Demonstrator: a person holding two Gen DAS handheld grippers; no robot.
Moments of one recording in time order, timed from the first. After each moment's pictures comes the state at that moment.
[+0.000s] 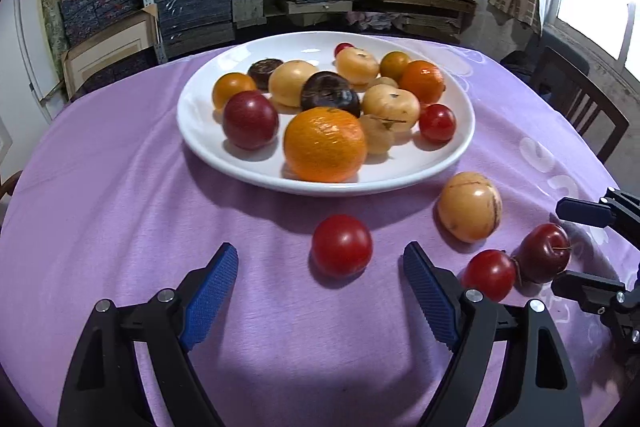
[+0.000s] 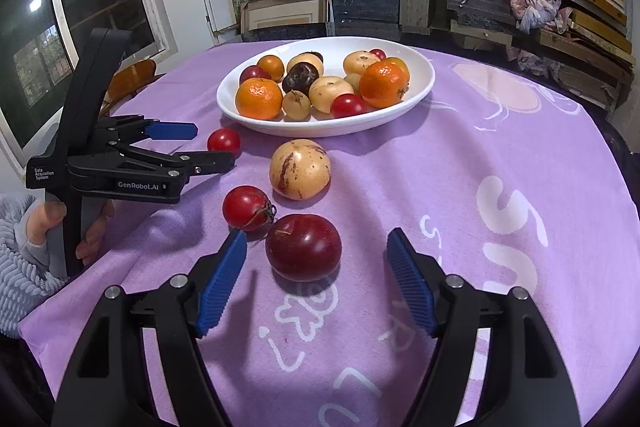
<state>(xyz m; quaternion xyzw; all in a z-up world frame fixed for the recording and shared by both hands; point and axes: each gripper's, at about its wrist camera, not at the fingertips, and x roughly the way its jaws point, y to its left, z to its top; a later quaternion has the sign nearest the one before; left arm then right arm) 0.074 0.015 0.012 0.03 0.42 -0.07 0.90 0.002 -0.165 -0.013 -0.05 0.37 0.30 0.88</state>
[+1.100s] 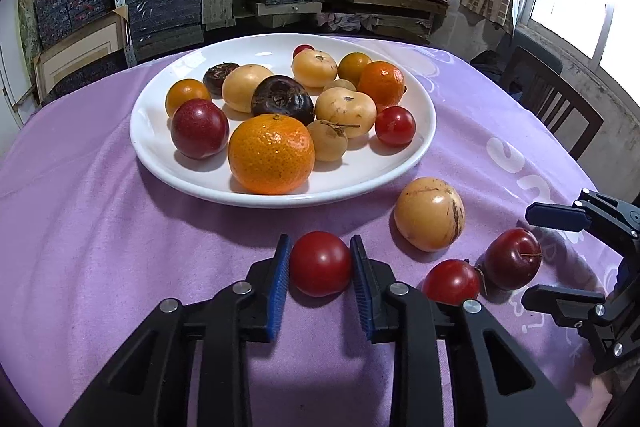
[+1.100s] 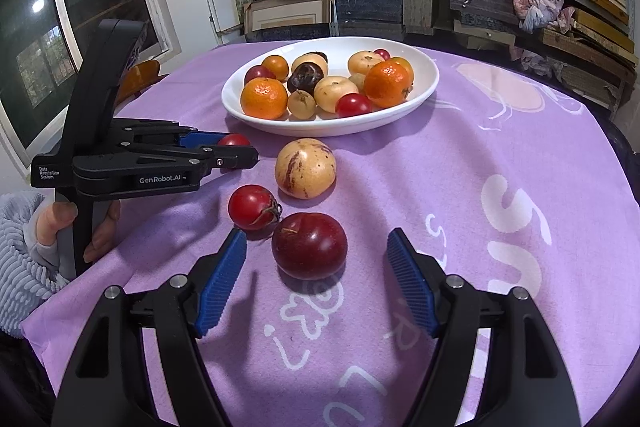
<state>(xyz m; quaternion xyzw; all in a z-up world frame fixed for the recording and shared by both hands) 0.079 0.002 0.009 0.02 0.42 -0.12 0.90 -0.001 -0.163 -0.015 -0.05 0.37 0.31 0.88</state>
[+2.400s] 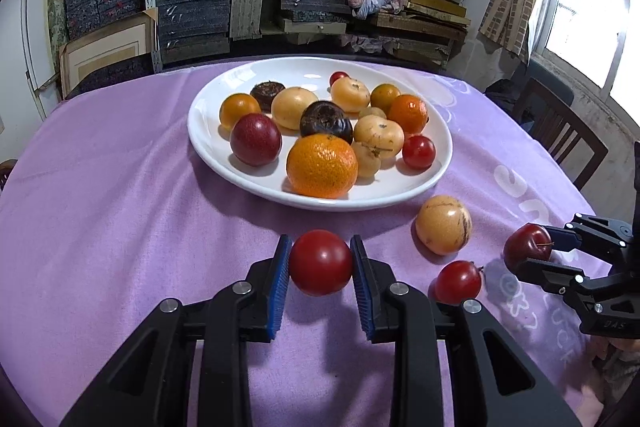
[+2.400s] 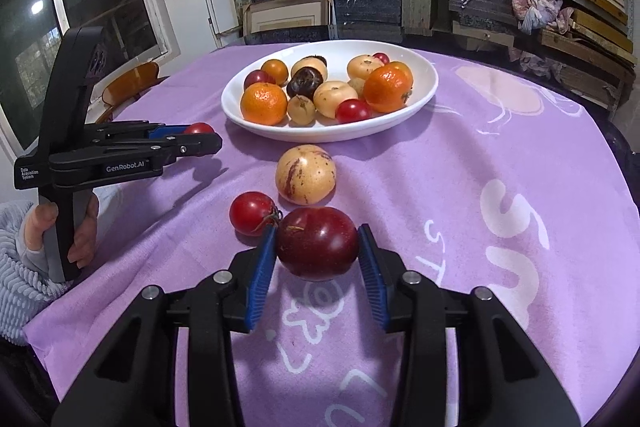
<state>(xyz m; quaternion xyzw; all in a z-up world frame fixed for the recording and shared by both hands) 0.061 0.029 0.031 -0.02 0.39 -0.09 0.92 -0.002 -0.162 -0.010 -0.04 0.37 0.31 0.88</state>
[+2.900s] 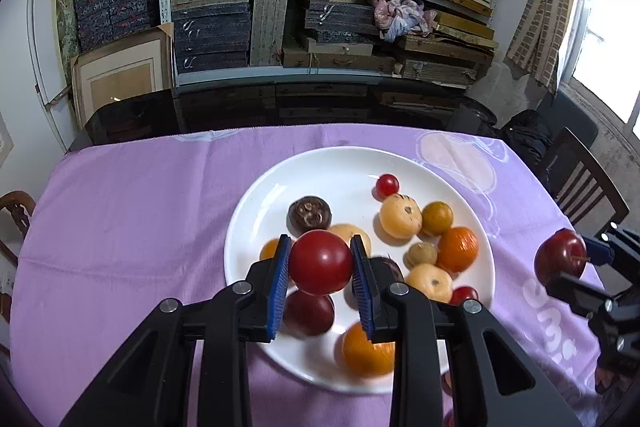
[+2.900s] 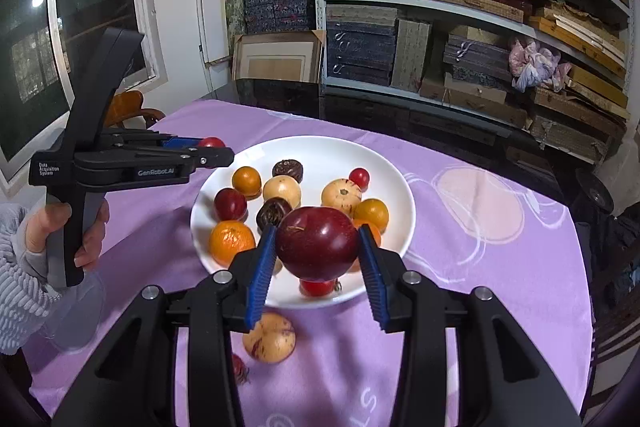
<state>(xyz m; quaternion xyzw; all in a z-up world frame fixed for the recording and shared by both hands) 0.179 0.051 0.100 -0.02 0.39 -0.05 0.92 0.083 -0.124 0.084 -0.09 0.31 0.29 0.90</state>
